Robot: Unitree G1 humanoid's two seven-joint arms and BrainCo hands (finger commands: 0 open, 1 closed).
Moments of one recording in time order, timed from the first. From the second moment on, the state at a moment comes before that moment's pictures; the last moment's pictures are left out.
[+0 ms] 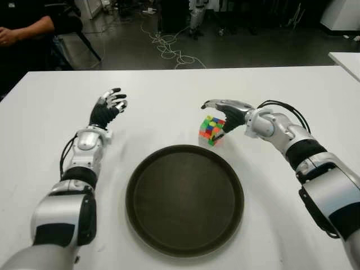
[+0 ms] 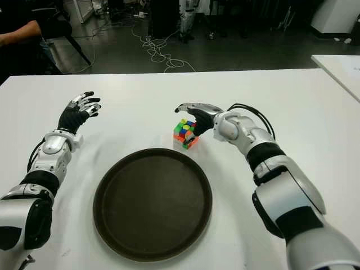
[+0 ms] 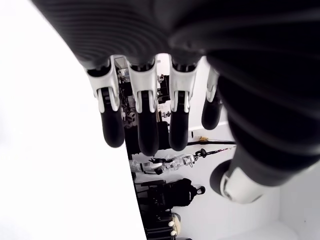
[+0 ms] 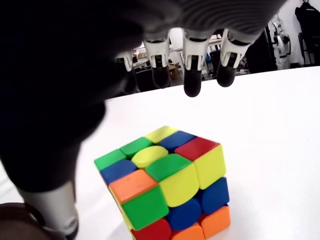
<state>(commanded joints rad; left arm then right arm) -0.79 0.22 0.15 1.22 0.00 -0.38 -0.13 -0.93 -0.28 0.52 1.17 -0.63 -0.49 0.11</state>
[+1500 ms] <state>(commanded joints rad) -0.78 0.21 0.16 1.21 -0.01 -0.39 -0.13 -0.93 -0.25 0.57 1.25 -0.70 -0.37 0.00</state>
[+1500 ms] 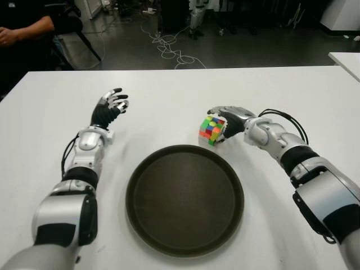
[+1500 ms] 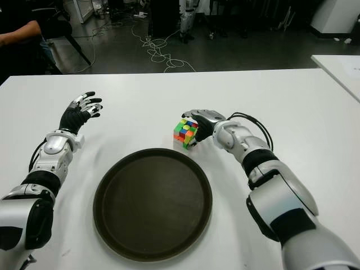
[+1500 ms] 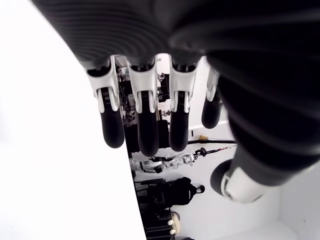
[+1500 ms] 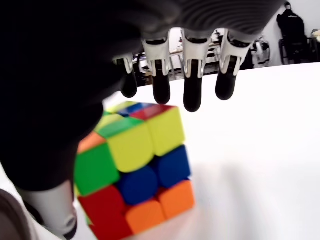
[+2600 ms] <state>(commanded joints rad) -0.78 0.21 0.15 1.21 -0.01 -0.38 -0.13 -0.93 -0.24 0.60 1.26 -0.72 -0.34 -0.09</state>
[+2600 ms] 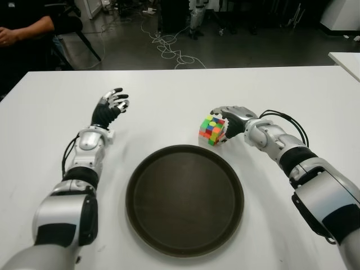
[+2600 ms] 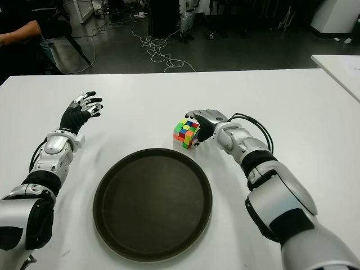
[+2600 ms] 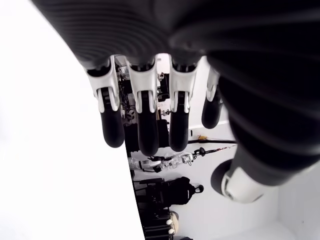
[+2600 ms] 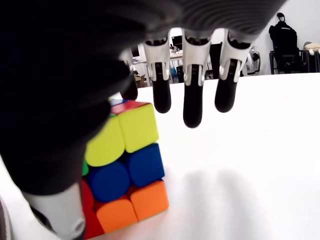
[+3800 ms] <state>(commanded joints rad) -0.78 0.21 0.15 1.21 -0.01 -0.40 -0.13 -0.91 -0.24 0.60 1.20 -0.71 -0.36 -0.19</state>
